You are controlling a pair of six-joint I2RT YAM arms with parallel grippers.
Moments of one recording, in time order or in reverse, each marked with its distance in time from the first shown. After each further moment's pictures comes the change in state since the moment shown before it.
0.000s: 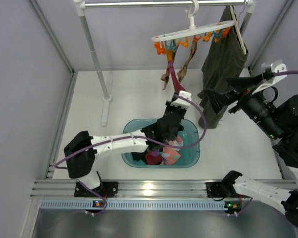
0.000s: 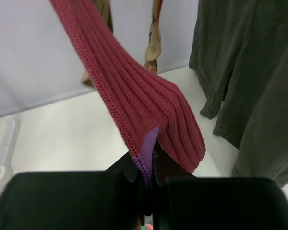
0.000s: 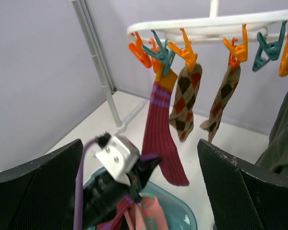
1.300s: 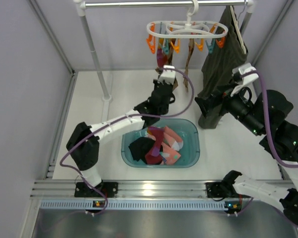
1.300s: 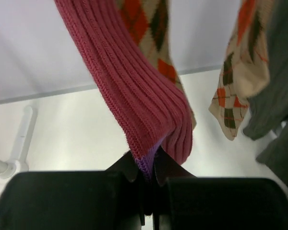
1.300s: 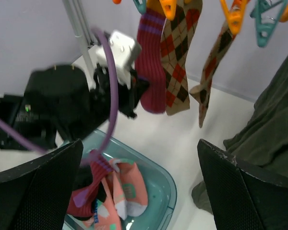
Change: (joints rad) left arm 0.197 0.132 0.227 -0.219 0.051 -0.093; right arm 0.000 0.115 0.031 -0.140 0.011 -0.087
